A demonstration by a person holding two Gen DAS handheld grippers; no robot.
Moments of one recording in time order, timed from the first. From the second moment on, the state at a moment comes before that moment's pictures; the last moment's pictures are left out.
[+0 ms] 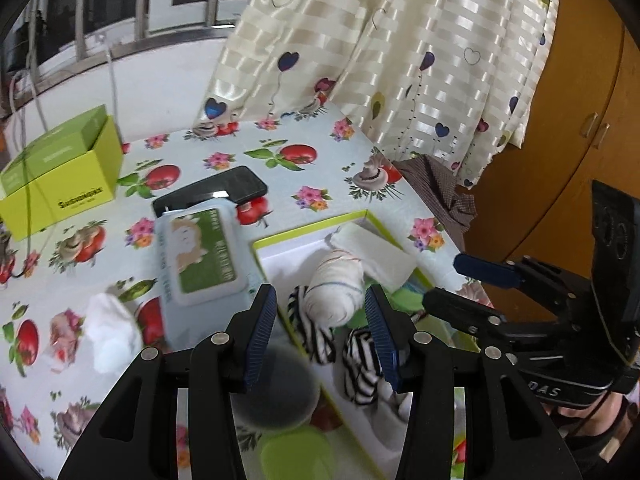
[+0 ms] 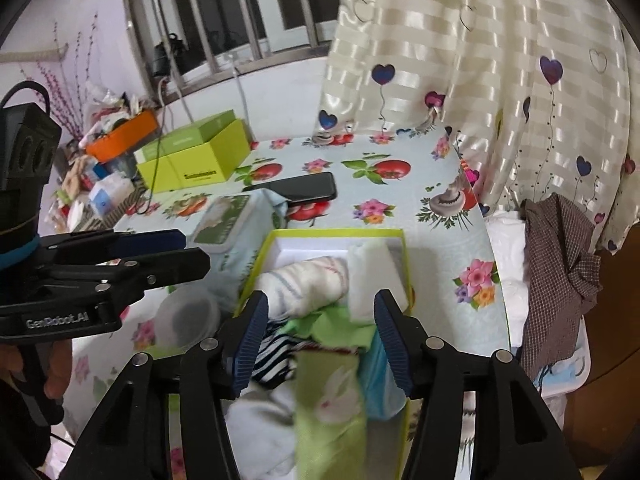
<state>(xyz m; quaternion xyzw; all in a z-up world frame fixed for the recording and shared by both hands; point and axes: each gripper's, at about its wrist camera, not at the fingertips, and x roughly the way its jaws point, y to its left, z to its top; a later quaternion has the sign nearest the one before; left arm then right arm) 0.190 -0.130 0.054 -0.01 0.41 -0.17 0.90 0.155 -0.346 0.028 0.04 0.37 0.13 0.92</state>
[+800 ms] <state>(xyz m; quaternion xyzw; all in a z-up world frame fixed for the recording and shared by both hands) 0.103 -0.064 0.044 -0.03 0.37 -0.10 0.92 0.099 -0.271 0.032 0.01 0.36 0.18 0.91</state>
